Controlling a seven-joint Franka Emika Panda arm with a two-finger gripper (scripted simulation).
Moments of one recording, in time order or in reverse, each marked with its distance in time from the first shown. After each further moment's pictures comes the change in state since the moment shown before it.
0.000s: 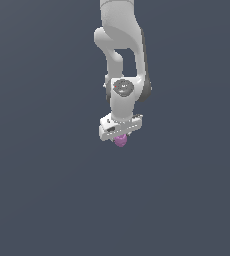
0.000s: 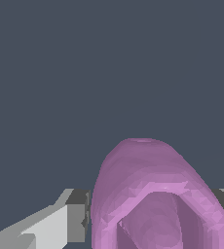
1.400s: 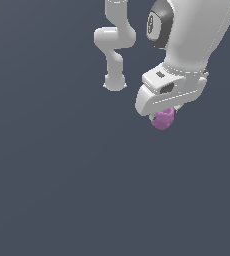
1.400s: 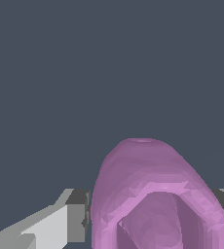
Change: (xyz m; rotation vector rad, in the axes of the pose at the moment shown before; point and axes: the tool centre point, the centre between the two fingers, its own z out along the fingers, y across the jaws) arm 0.113 -0.092 -0.233 0.000 0.001 -0.002
